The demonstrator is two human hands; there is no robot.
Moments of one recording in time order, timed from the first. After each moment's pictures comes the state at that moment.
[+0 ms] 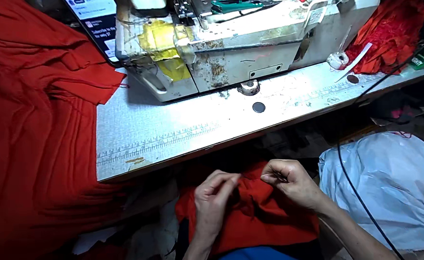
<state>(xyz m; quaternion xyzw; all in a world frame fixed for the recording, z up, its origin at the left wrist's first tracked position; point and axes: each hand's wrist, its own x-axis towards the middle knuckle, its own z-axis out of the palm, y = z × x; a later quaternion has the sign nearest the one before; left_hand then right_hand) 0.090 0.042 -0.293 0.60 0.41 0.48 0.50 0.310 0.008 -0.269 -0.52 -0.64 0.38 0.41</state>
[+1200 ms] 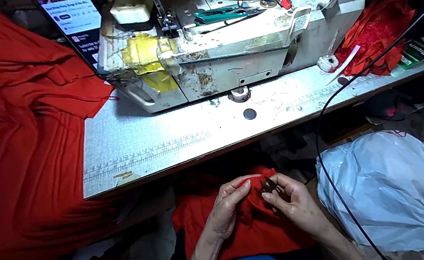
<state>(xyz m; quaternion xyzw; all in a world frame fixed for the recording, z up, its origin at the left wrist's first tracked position) 0.121 0.045 -0.293 0.38 0.32 0.34 0.80 0.300 -0.026 -0.274 -0.59 -0.44 0.51 0.45</state>
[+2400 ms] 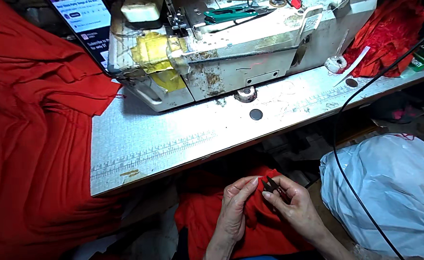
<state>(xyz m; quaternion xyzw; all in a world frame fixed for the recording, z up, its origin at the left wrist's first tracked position) 0.136 0.034 -0.292 0.31 0.38 0.40 0.77 0.285 -0.026 -0.287 -0.60 -0.45 0.44 0.49</state>
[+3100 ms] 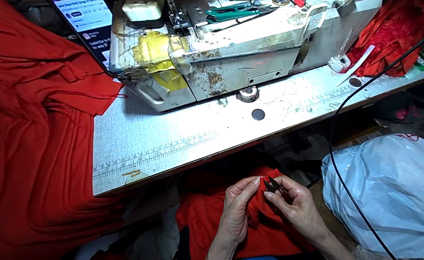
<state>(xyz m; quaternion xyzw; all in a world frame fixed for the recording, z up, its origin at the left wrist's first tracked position) 0.136 0.034 -0.291 0.30 0.38 0.40 0.78 0.284 -0.026 -0.292 -0.60 -0.46 0.41 0.51</state>
